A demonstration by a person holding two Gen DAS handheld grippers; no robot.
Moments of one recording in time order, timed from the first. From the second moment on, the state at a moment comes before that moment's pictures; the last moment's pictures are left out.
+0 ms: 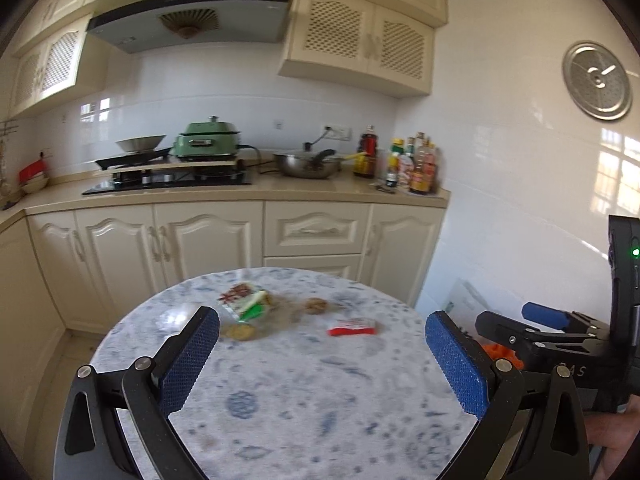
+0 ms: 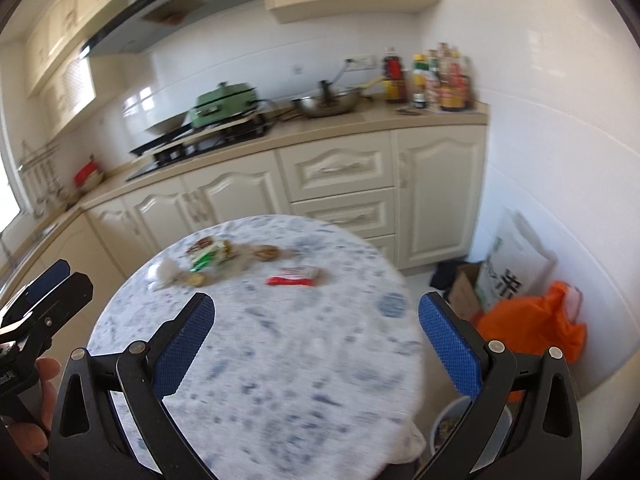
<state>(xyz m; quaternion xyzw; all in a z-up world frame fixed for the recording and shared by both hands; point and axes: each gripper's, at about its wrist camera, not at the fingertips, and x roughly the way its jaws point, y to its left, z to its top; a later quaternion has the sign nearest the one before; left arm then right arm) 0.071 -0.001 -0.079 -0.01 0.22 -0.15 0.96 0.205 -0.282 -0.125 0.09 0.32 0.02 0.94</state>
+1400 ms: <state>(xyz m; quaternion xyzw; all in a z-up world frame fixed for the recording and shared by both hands) 0.428 0.026 -0.208 0.15 0.40 -0.04 0.90 0.405 -0.245 -0.282 -0.05 0.48 0.12 0.87</state>
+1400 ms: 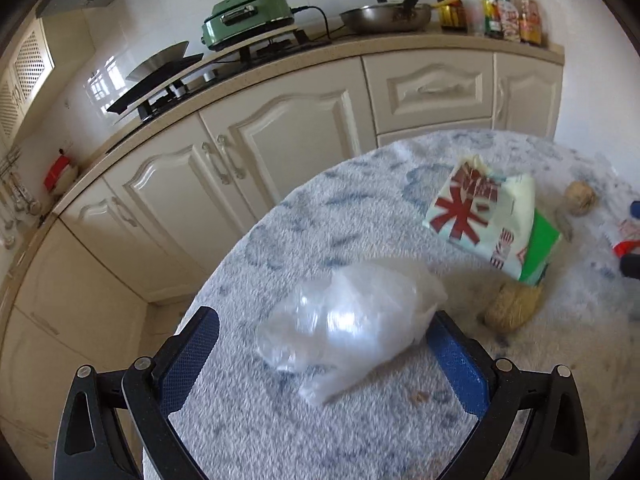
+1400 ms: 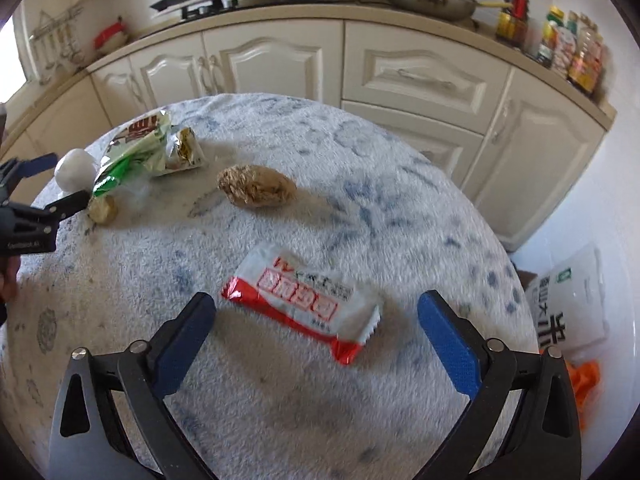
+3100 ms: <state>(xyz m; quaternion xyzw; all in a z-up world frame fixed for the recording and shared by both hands) 0.166 -0.049 -0.114 -0.01 0.28 -0.20 0.94 0.210 -0.301 -0.165 0.10 0.34 0.12 0.93</state>
